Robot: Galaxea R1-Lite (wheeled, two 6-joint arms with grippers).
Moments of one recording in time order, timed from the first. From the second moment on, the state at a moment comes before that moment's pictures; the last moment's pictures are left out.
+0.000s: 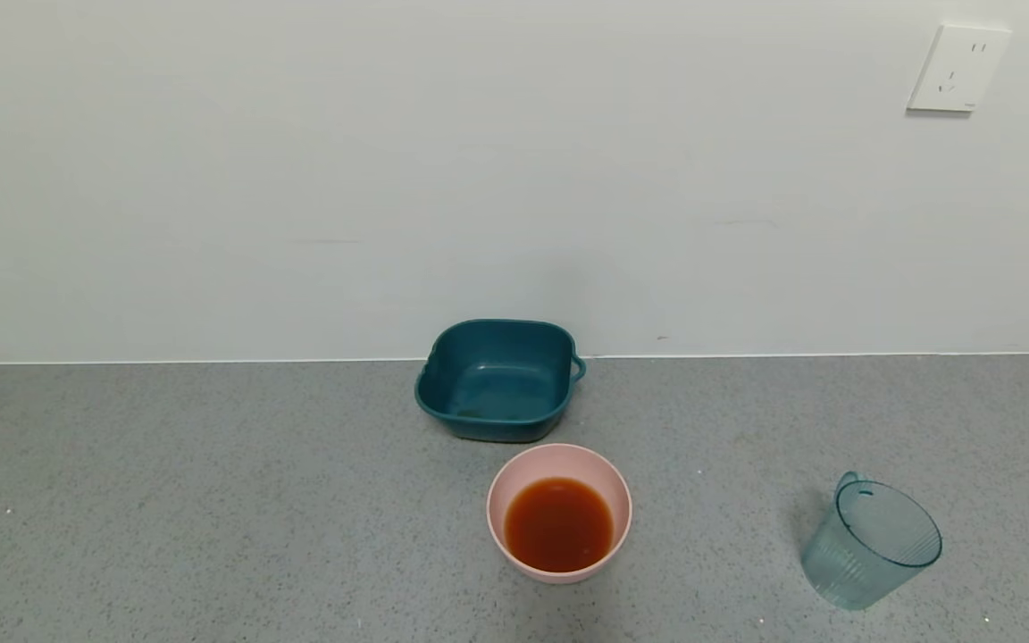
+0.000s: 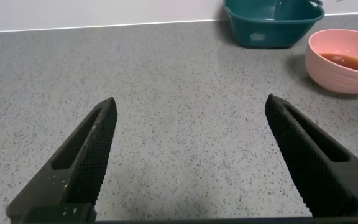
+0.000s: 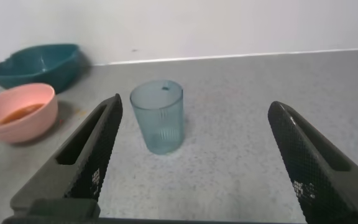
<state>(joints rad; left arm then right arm) 0.00 0.00 0.00 0.00 0.00 0.00 0.00 0.01 0.00 -0.12 -0.01 0.10</state>
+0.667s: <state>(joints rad) 0.00 0.00 0.00 0.00 0.00 0.00 0.00 0.00 0.00 -0.01 -0.02 0.05</state>
